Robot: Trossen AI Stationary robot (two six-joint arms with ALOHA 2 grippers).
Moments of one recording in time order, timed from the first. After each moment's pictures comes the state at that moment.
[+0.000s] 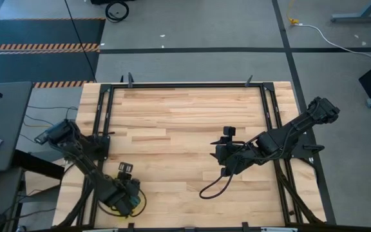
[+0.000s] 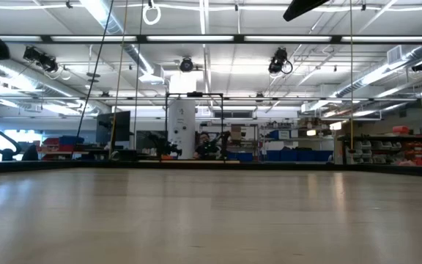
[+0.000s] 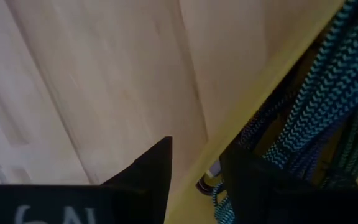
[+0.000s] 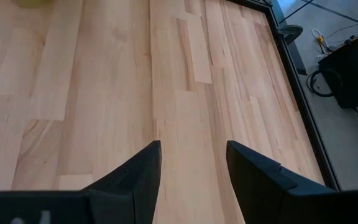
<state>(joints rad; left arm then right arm) -0.90 1.69 1.07 -1.10 -0.22 -0.65 0.50 1.43 1.24 -0.76 0.66 0.23</state>
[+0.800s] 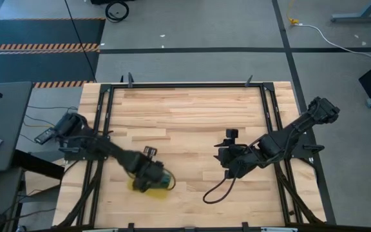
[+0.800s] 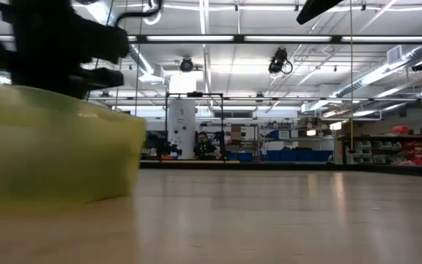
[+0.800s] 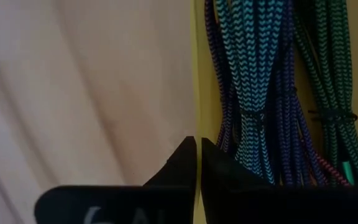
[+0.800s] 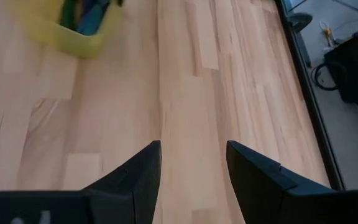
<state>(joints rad) -0.46 1.69 1.07 -0.86 -0.22 -0.15 0.54 1.43 1.24 -0.84 0.65 0.28</state>
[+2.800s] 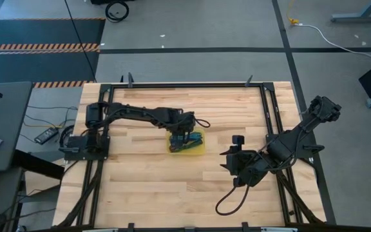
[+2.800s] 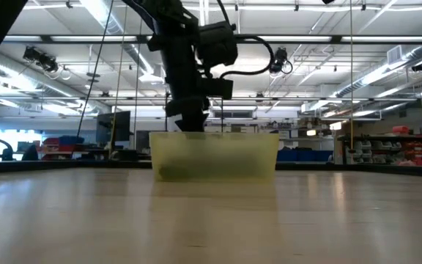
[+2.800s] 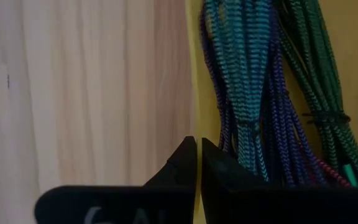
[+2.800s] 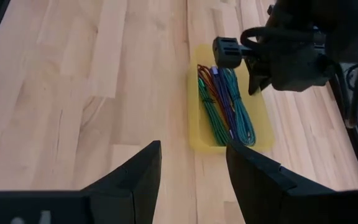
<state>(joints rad) 0.13 1.96 1.40 -0.66 -0.17 0.20 0.65 1.39 1.24 -0.87 0.63 0.39</state>
